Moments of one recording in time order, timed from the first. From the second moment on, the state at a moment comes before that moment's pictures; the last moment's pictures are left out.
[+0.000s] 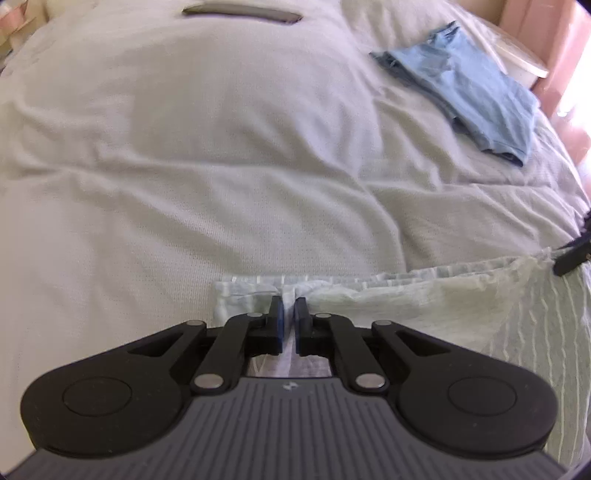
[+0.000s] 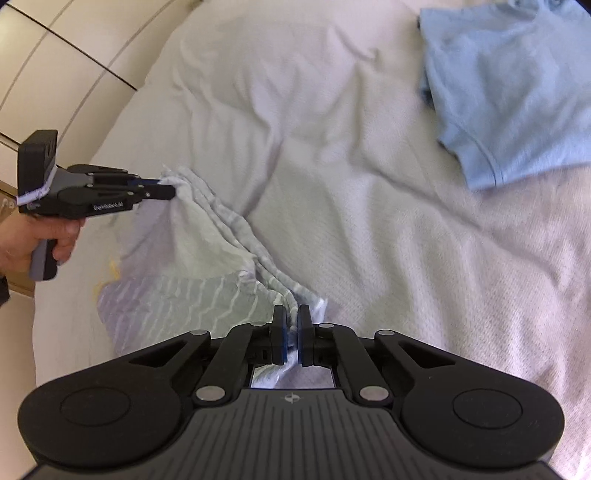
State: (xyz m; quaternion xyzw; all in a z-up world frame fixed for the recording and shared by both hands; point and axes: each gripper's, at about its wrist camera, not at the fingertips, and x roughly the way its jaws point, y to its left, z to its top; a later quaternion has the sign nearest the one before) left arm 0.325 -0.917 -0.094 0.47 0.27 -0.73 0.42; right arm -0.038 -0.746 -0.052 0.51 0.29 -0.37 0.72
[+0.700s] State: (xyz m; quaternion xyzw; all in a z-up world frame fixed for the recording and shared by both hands) left arm 0.350 -0.846 -0.089 0.45 0.32 -0.69 0.48; right arm -0.050 -0.732 -0.055 0.56 0.27 -0.38 0.69
